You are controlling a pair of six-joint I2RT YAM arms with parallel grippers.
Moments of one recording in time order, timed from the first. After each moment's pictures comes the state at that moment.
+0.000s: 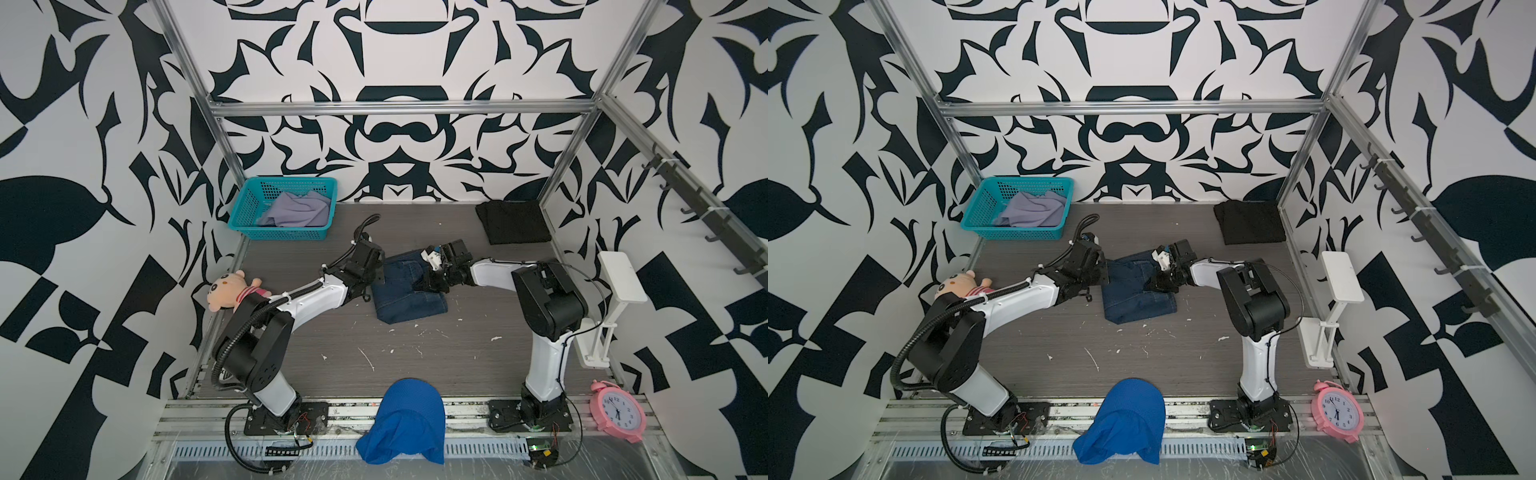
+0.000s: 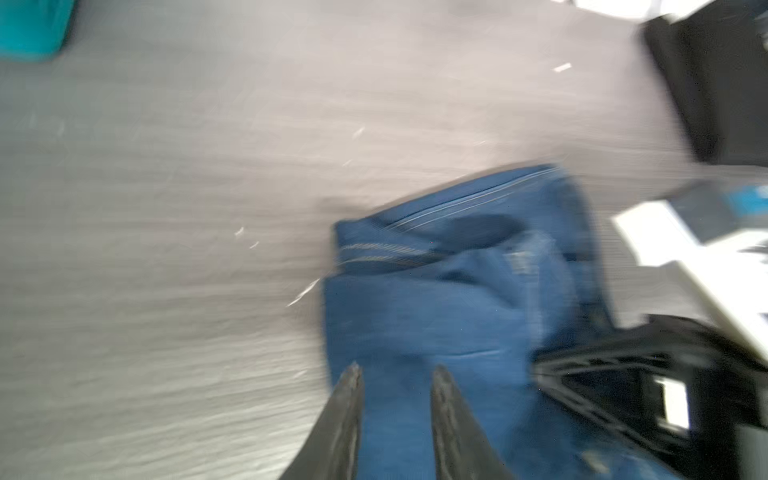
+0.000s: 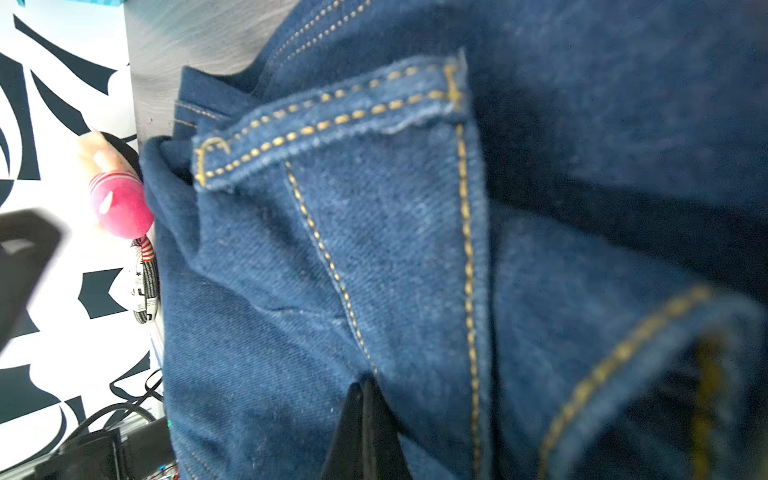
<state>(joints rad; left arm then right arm) -0.62 1.64 0.97 -0.14 -0.14 -0.56 0.39 1.97 1.10 -0.14 -0.66 0.46</state>
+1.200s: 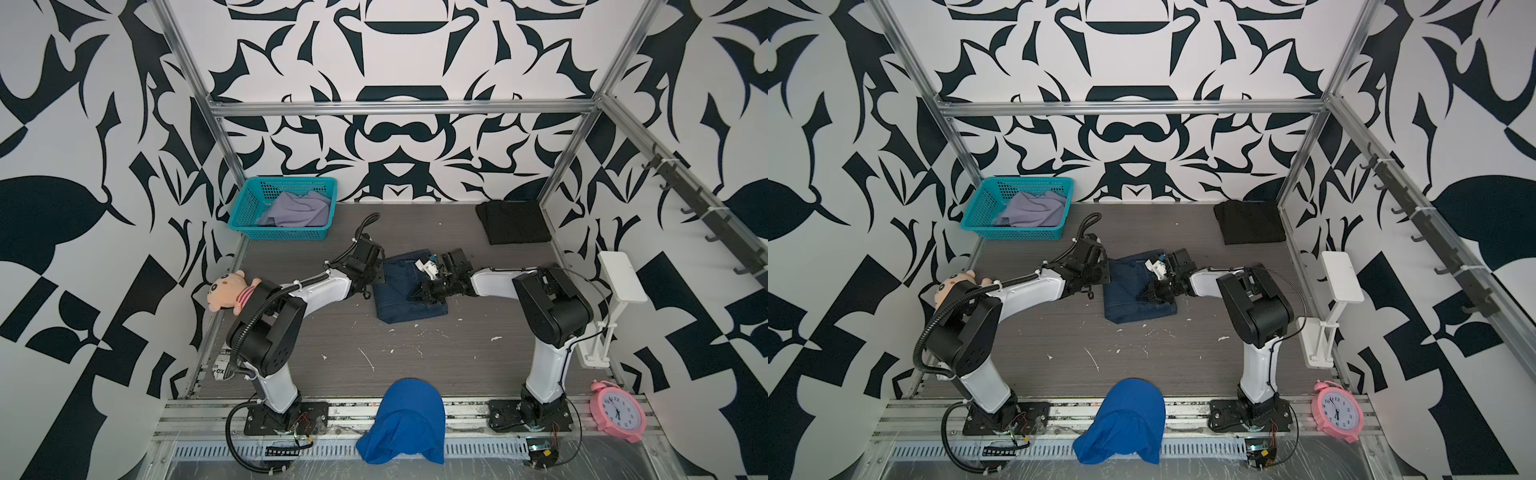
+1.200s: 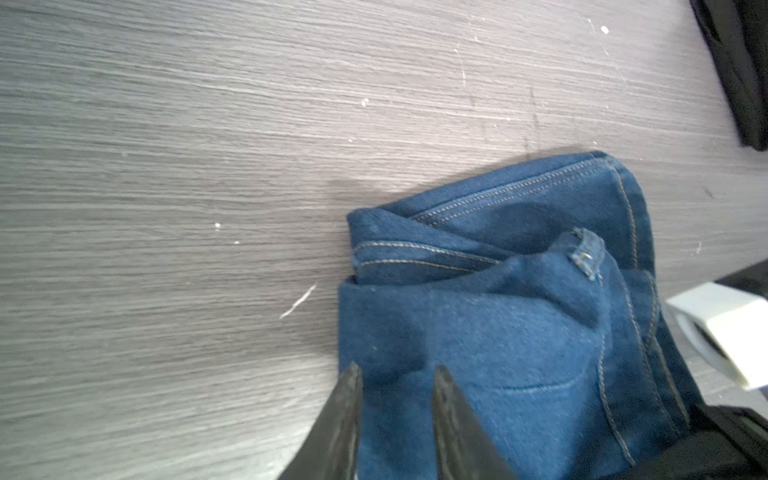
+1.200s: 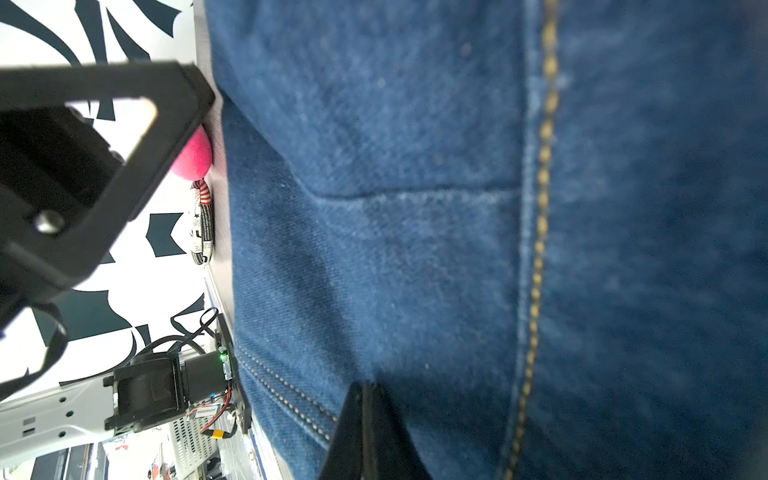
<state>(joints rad) -0.57 1.73 1.04 -0.14 -0.09 -0.55 0.44 1.92 0.98 -0.05 -0.82 0.50</state>
